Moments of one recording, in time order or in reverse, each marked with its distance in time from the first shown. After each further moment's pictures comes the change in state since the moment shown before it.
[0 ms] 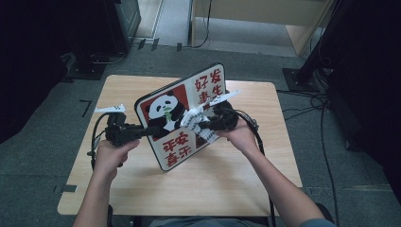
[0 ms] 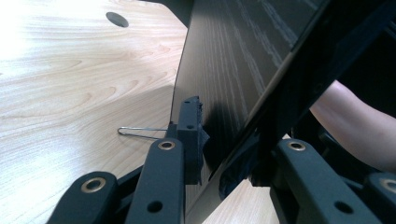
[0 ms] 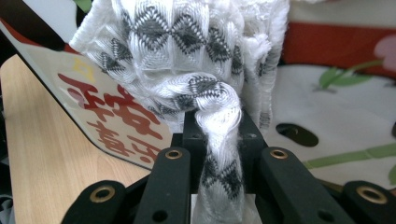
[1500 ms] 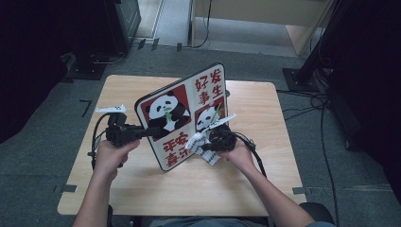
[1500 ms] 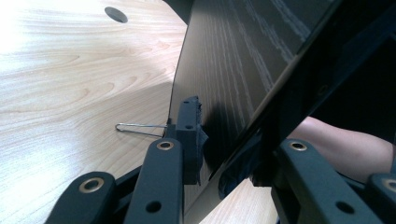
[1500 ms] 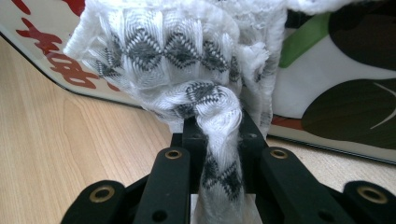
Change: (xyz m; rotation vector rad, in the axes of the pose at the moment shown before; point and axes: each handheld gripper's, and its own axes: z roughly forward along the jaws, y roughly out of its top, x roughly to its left) left arm 0.000 -0.001 0.001 0.012 -0.004 -0.014; right arm -0.012 -0.076 0.051 0.112 0.038 0.088
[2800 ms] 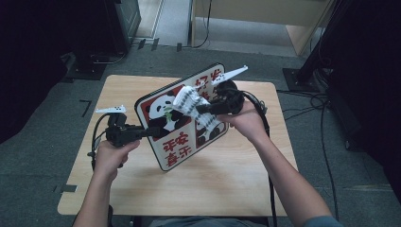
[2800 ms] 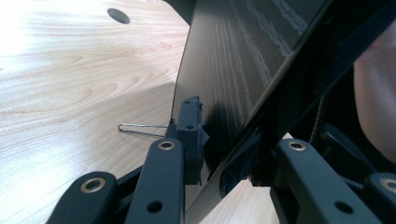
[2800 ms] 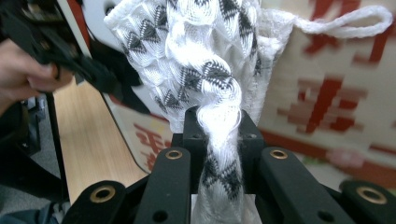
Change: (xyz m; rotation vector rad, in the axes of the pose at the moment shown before) left arm -0.001 -0.001 0.000 -0.004 0.013 0.008; right arm 0.063 0.122 -0.129 -0.165 -0.009 -0.148
